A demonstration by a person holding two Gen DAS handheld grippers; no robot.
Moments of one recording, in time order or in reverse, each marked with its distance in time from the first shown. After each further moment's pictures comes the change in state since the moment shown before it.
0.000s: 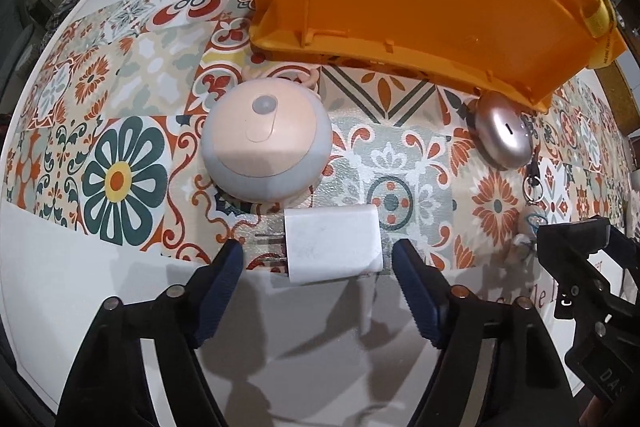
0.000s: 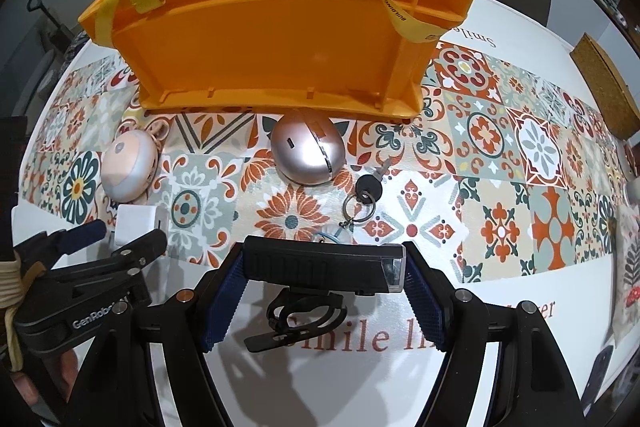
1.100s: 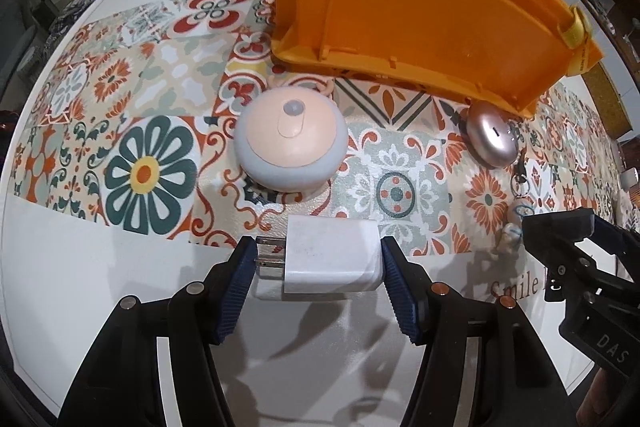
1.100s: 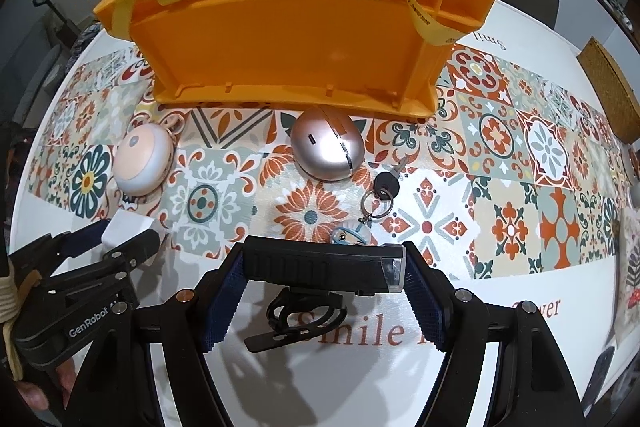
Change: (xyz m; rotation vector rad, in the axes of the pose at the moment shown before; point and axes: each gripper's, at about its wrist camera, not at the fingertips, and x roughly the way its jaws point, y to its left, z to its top) left arm -0.026 0.017 -0.020 -0.003 -0.071 -0.031; right arm -0.007 0.011 -0.003 -0.012 -0.004 0.018
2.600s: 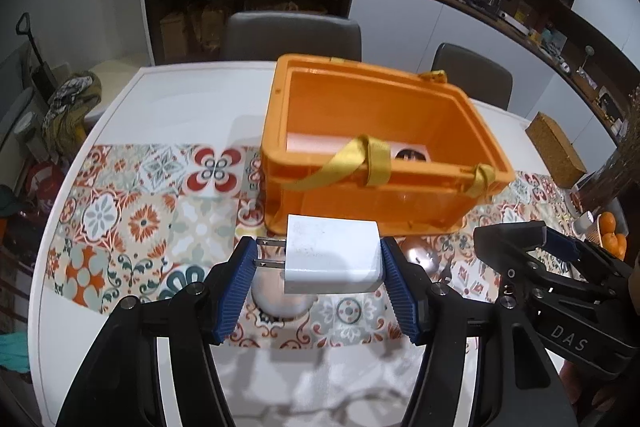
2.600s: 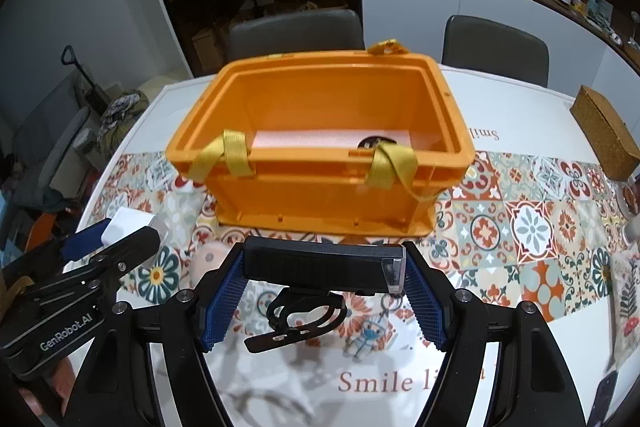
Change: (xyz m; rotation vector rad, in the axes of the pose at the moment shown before) left arm -0.128 -0.002 0.065 0.064 -0.322 -0.081; right arm -0.093 0.007 0.052 0.050 -0.276 0.085
